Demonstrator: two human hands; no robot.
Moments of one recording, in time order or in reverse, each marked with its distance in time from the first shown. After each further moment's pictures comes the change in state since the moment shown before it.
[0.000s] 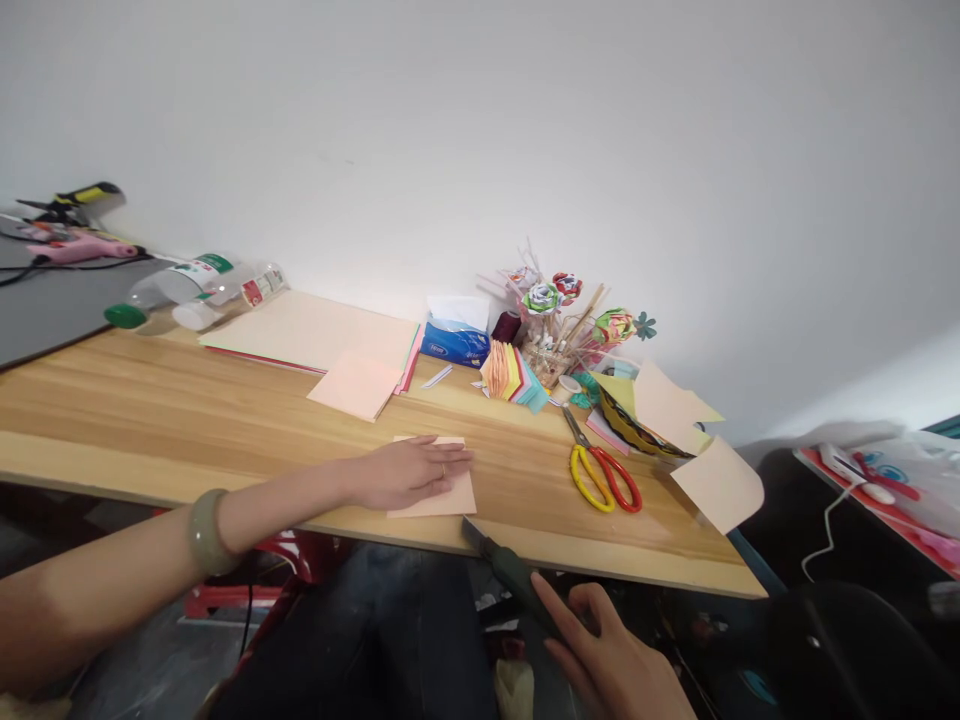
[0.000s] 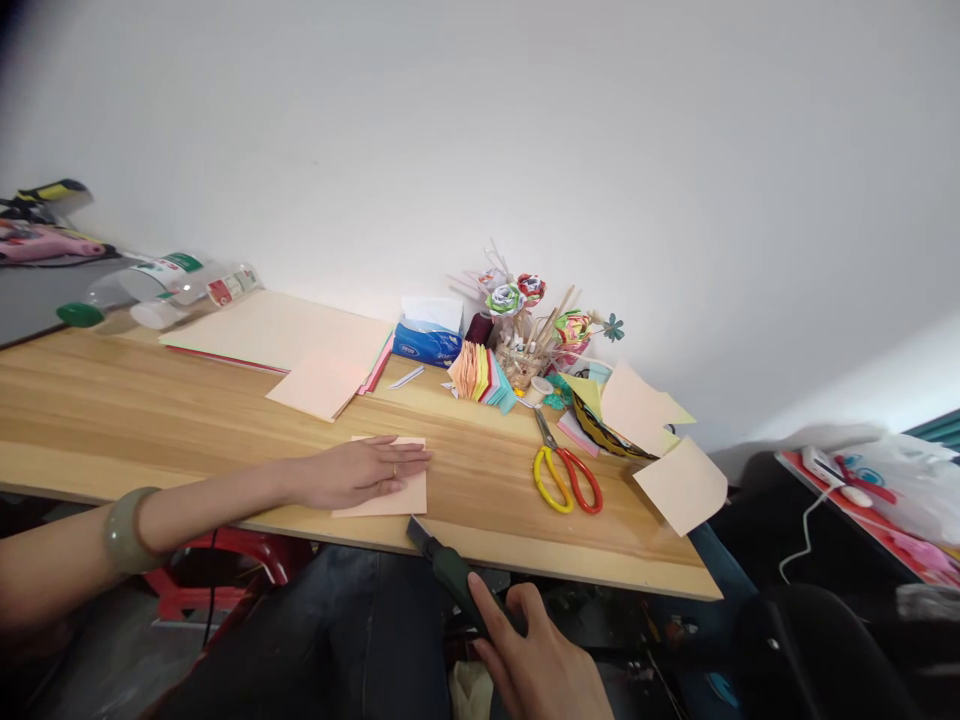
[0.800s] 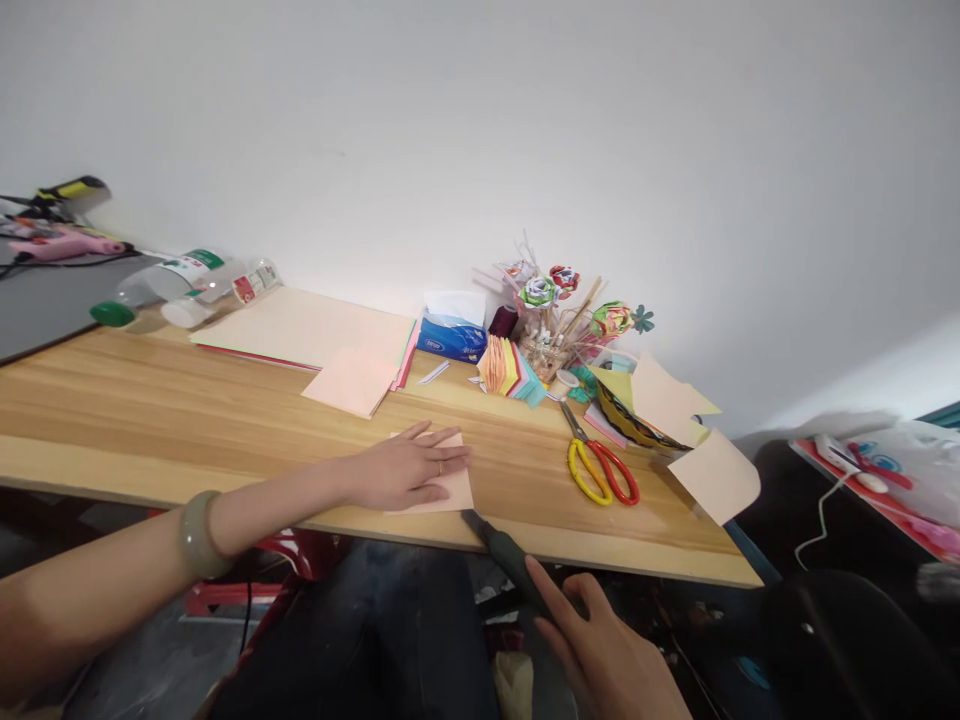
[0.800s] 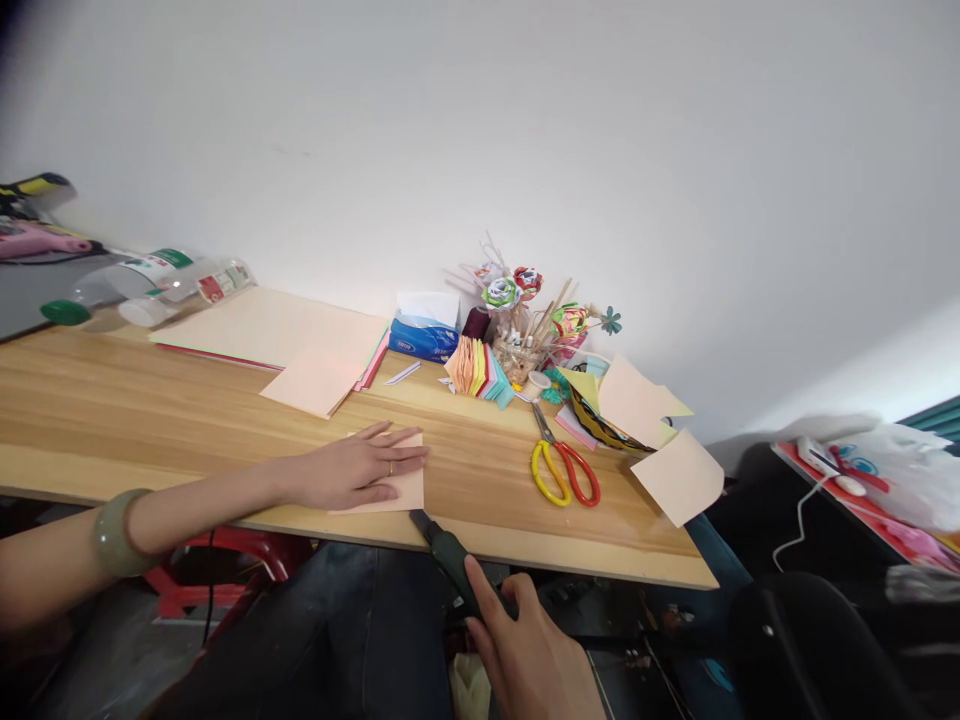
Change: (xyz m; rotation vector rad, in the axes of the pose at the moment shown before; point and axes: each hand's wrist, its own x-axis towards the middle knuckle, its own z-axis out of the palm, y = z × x) left_hand -0.002 0.004 0.000 0.160 0.015 0.007; right_hand 0.001 -0.006 0.005 -0.035 -0.035 0.068
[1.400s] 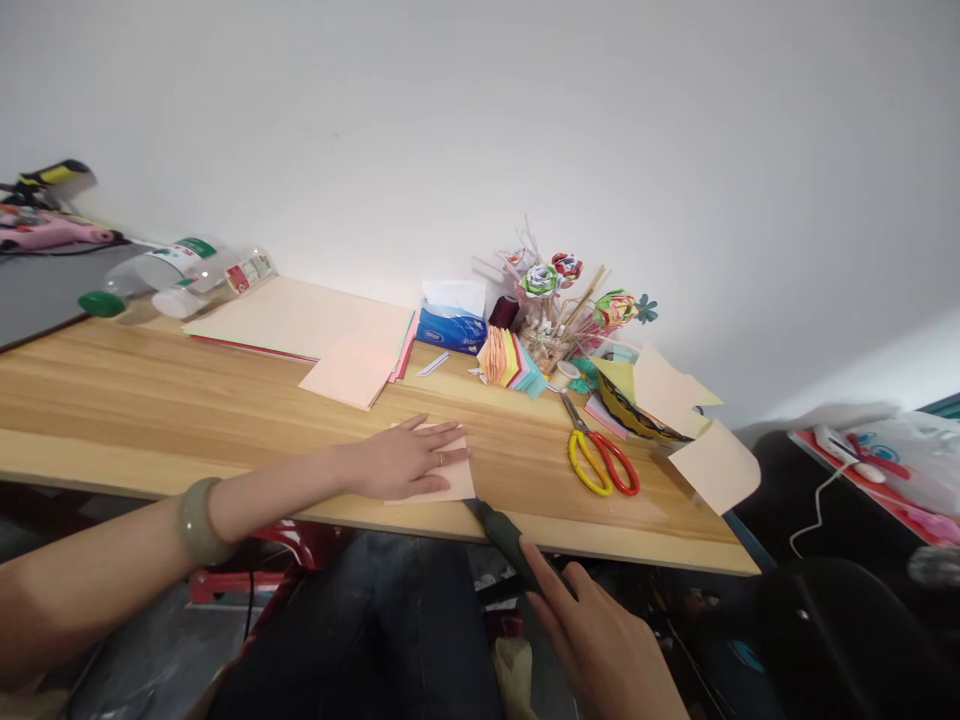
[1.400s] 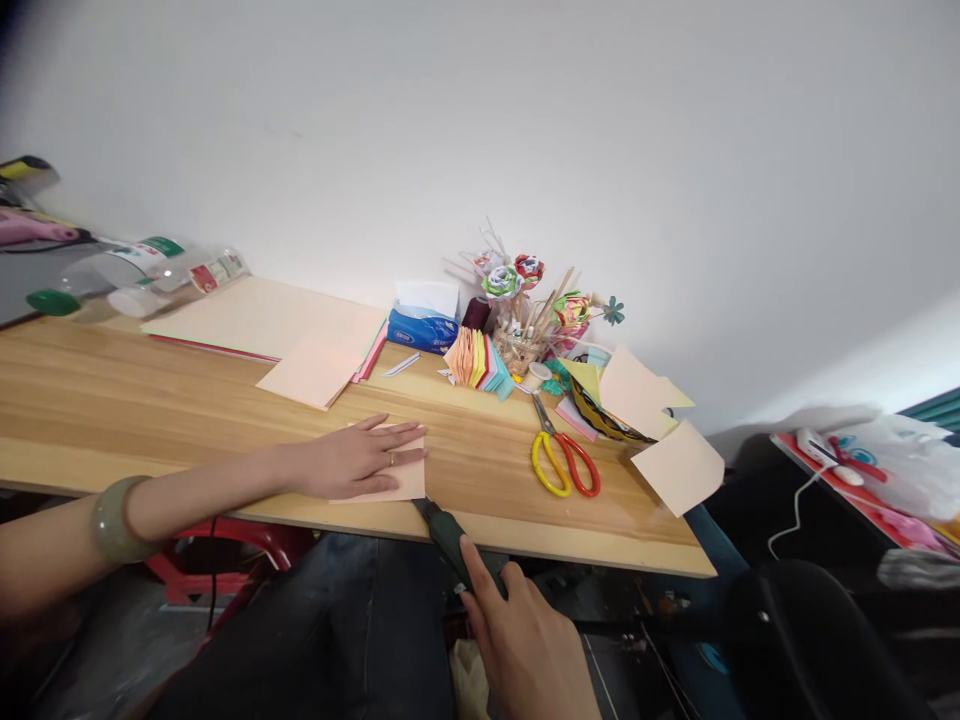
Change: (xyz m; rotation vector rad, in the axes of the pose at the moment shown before) left_hand 0.003 -0.002 -0.003 0.133 -0.085 -0.016; right_hand 0.013 -0.007 -0.007 -0.085 0.037 -0.016
